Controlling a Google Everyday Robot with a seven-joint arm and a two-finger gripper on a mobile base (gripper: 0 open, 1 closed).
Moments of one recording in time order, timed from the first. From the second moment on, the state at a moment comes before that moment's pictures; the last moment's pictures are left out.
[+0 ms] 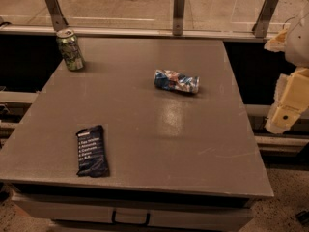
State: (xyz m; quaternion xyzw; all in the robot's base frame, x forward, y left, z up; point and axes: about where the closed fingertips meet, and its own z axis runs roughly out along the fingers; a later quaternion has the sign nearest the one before) arm 0.438 -0.216 0.977 -0.60 0.78 -0.04 0.16
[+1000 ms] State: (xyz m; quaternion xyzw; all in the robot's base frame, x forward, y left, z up) arm 0.495 -0.179 0.954 -0.64 0.75 -0.03 0.19
